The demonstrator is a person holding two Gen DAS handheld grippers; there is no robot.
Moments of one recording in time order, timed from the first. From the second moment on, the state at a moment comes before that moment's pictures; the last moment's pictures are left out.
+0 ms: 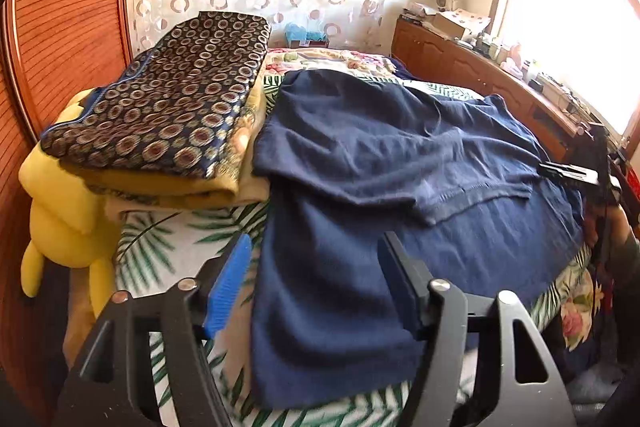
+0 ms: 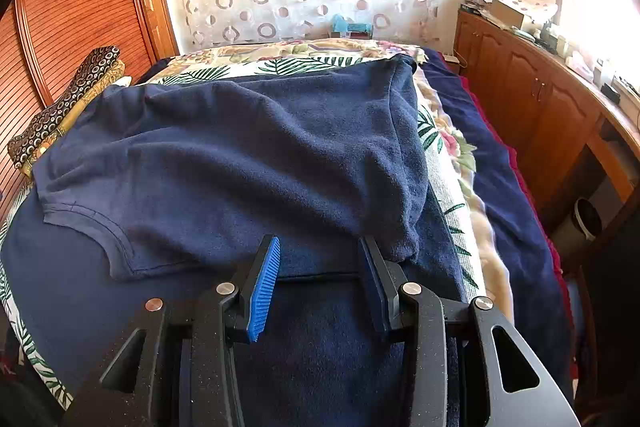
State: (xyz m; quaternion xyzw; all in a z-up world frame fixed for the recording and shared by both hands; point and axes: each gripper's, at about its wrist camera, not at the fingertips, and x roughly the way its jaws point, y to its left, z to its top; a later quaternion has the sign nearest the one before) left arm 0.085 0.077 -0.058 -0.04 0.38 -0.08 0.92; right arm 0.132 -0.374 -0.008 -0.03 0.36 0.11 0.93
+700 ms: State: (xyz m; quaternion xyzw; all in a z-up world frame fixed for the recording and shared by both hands) left arm 0.171 0.055 -0.089 -0.07 0.43 -0.08 0.90; right arm 0.136 -0.375 -0.012 -0.02 0.36 0.12 0.93
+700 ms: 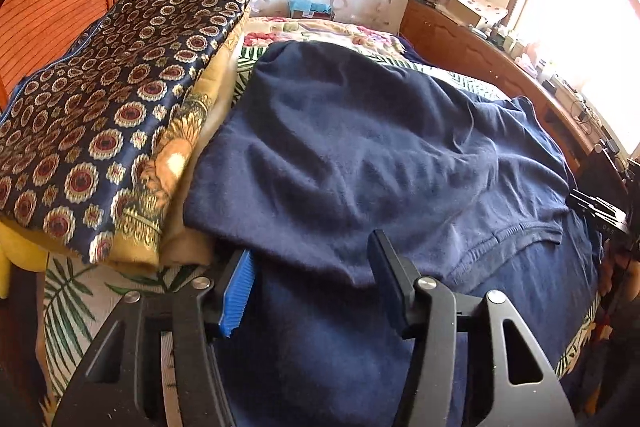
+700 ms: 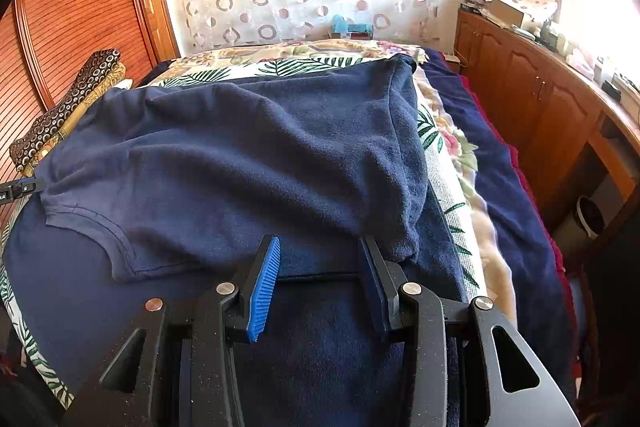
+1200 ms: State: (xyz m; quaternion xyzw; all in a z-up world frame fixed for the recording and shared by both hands) left arm 0.187 0.059 -0.091 -0.08 0.43 -0.06 0.90; right arm 0.128 -0.389 -0.008 0.01 0.32 0.09 0.94
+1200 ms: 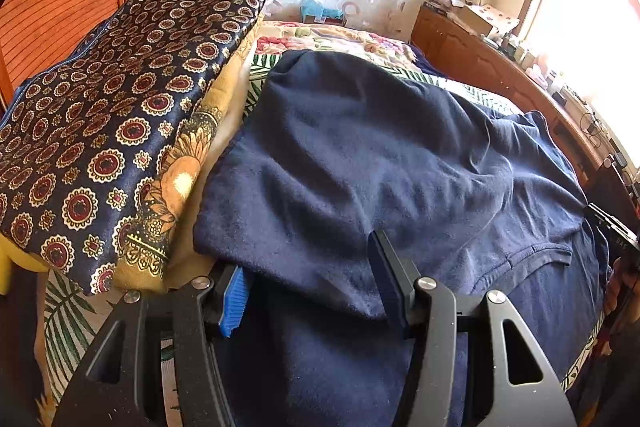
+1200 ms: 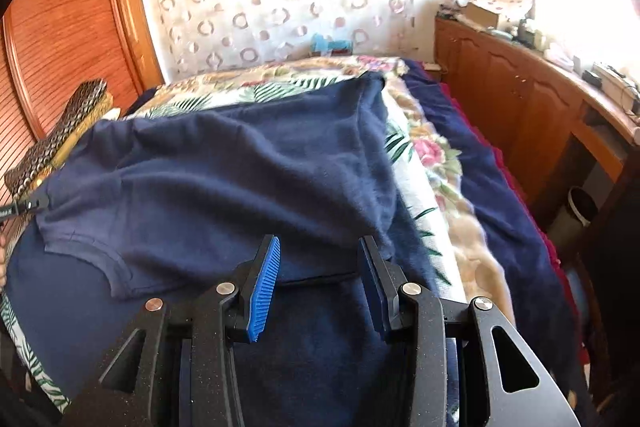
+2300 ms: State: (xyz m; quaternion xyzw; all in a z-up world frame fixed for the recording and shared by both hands) left arm 0.172 0.062 -0.063 -0.07 0.38 -0.09 0.92; right arm 0.135 -0.369 0.010 -0.03 0.32 0.08 0.94
